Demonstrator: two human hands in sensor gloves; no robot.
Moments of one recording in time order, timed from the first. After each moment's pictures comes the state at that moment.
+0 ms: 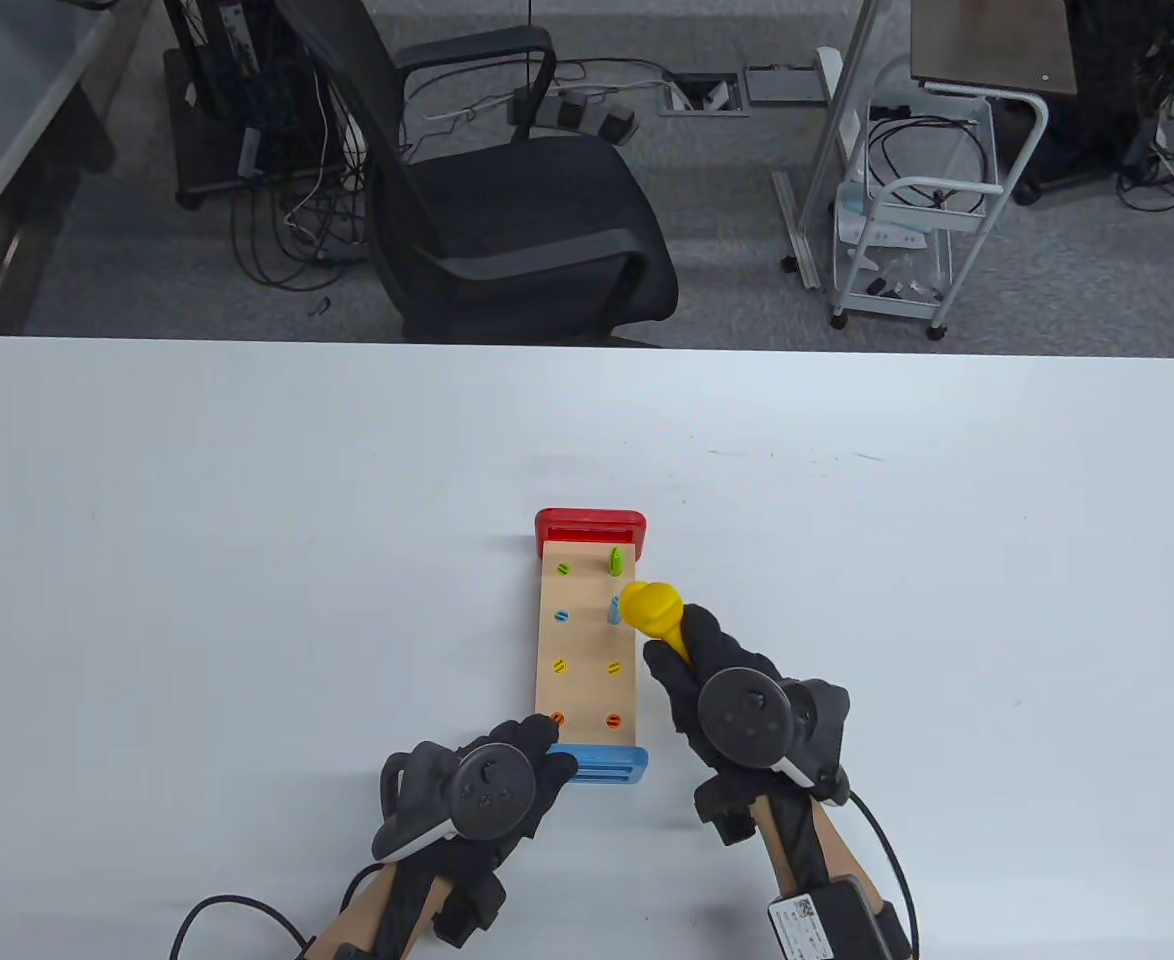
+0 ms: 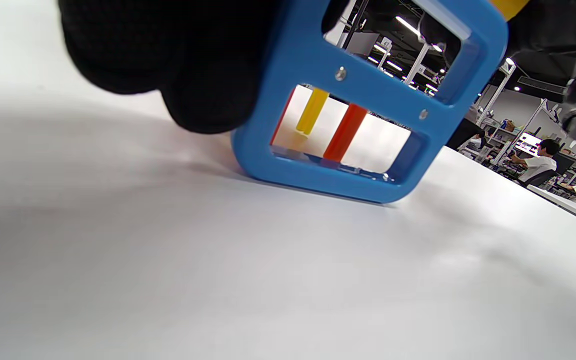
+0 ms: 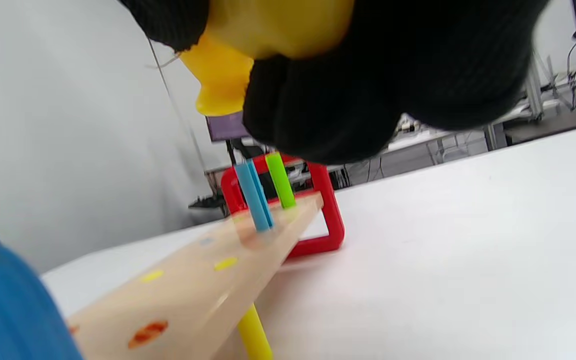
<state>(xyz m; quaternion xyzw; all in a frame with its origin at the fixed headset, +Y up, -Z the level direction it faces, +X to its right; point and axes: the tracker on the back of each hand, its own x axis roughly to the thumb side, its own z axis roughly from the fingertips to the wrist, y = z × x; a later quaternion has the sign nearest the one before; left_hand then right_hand) -0.124 -0.751 -0.153 -0.09 -0.21 0.17 0.96 0.103 -0.691 -0.207 0.13 -0.04 0.97 0.20</state>
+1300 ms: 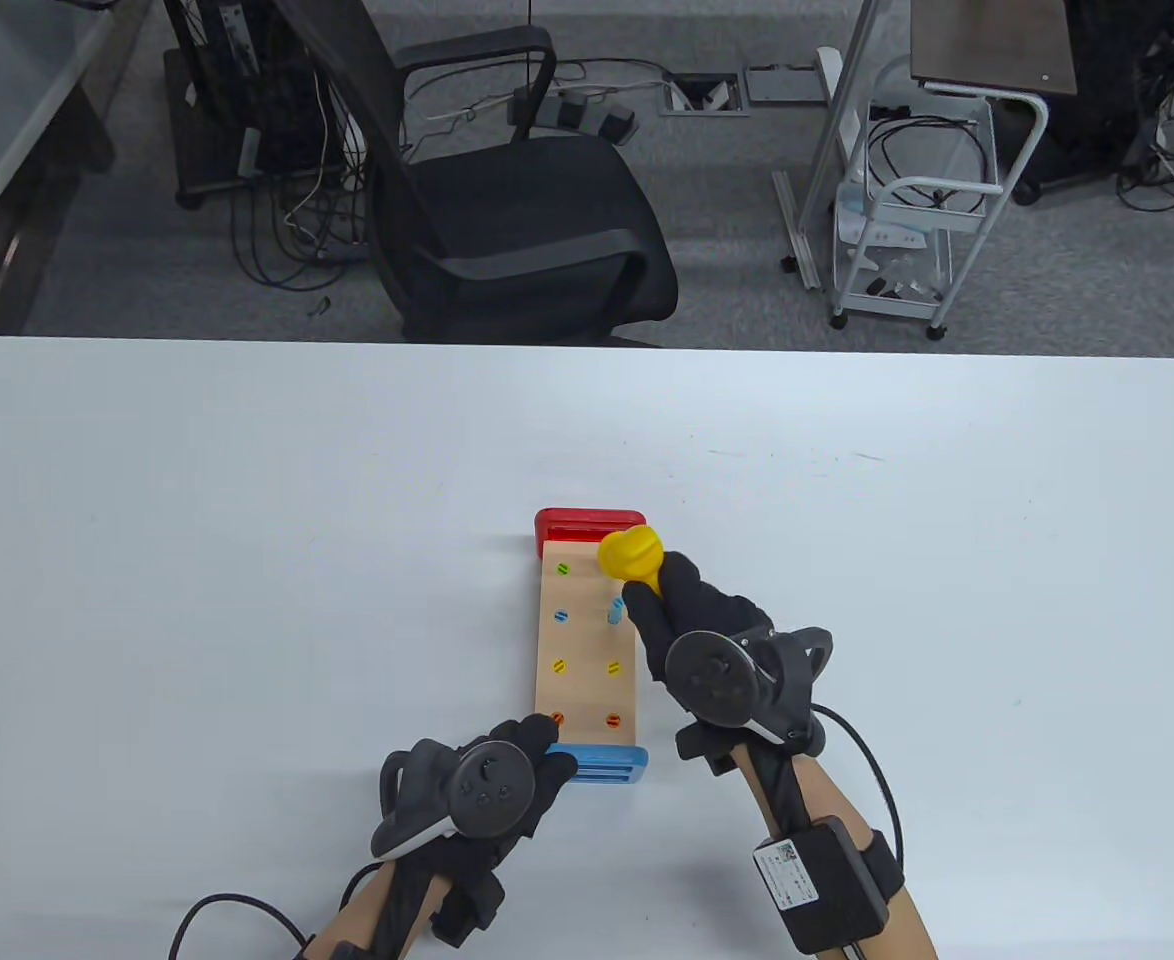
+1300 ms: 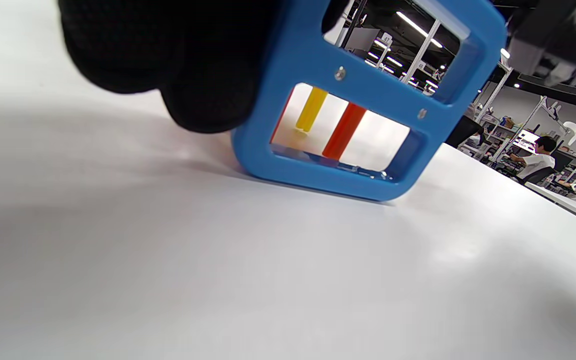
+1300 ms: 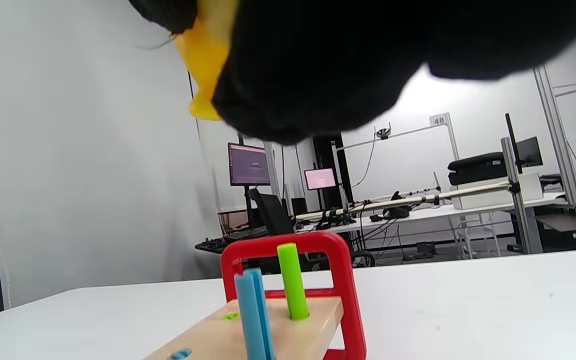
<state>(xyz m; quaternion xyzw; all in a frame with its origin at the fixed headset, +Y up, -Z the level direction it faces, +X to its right) -0.125 -0.751 -0.154 -0.10 -0.21 0.17 0.96 0.087 -0.665 -0.225 0.16 -0.15 0.96 0.17</state>
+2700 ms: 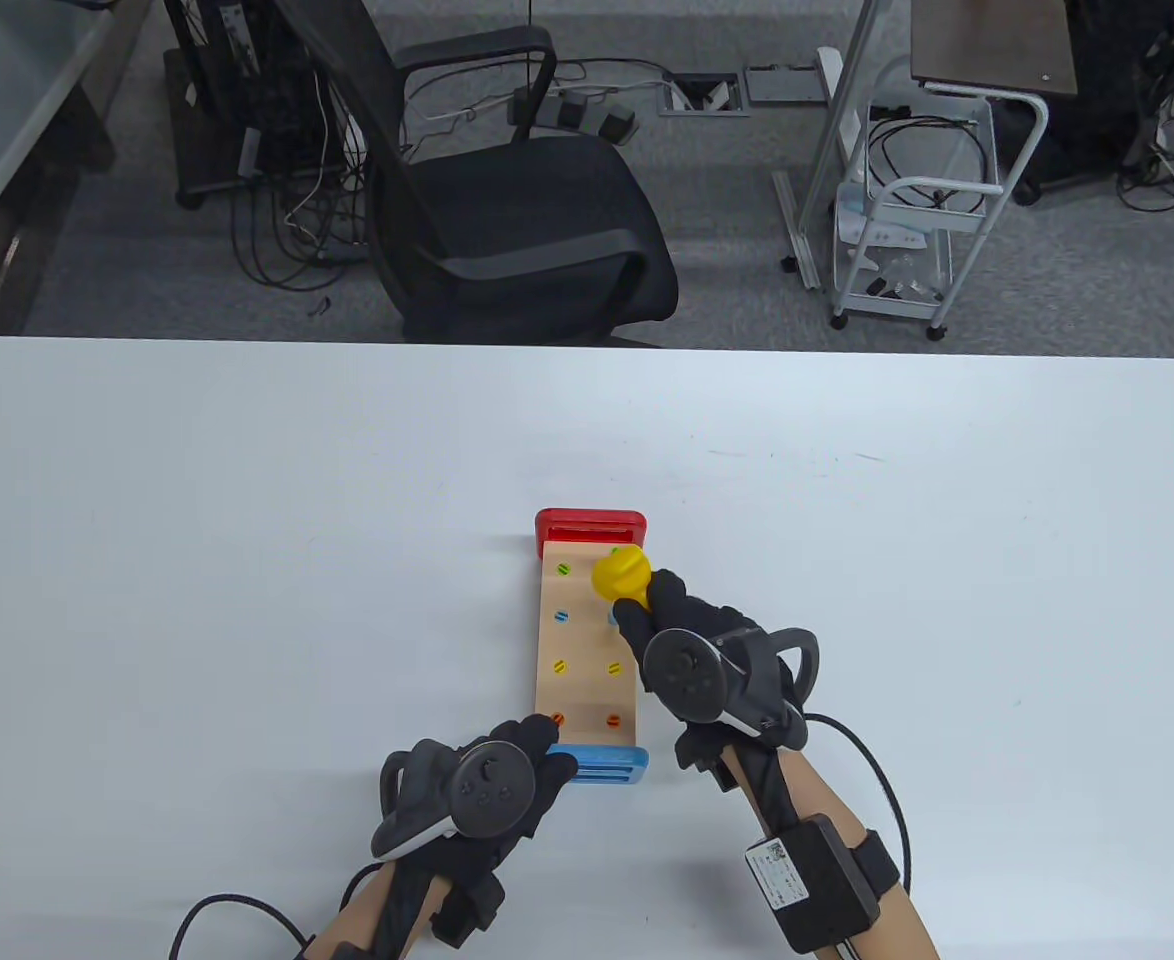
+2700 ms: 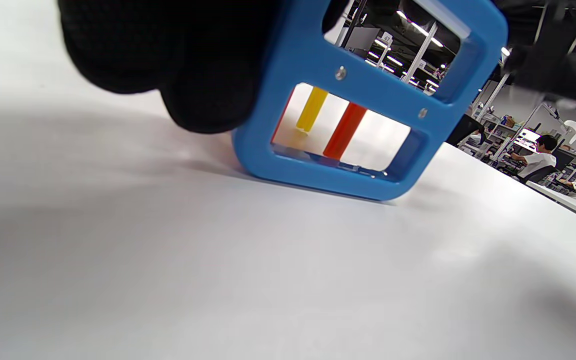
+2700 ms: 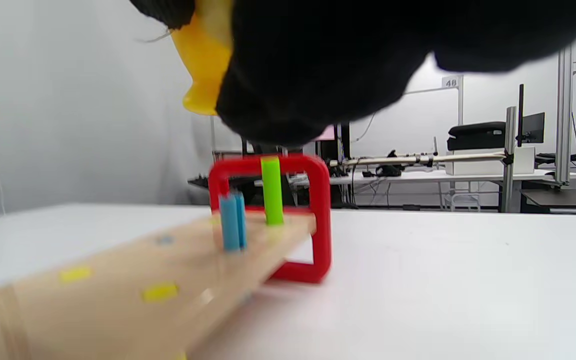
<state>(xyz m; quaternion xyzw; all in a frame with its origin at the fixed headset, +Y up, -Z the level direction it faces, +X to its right) -0.125 -0.751 -0.154 -0.10 -0.21 0.17 0.96 0.073 -0.695 -0.234 0.16 -0.06 0.98 0.06</state>
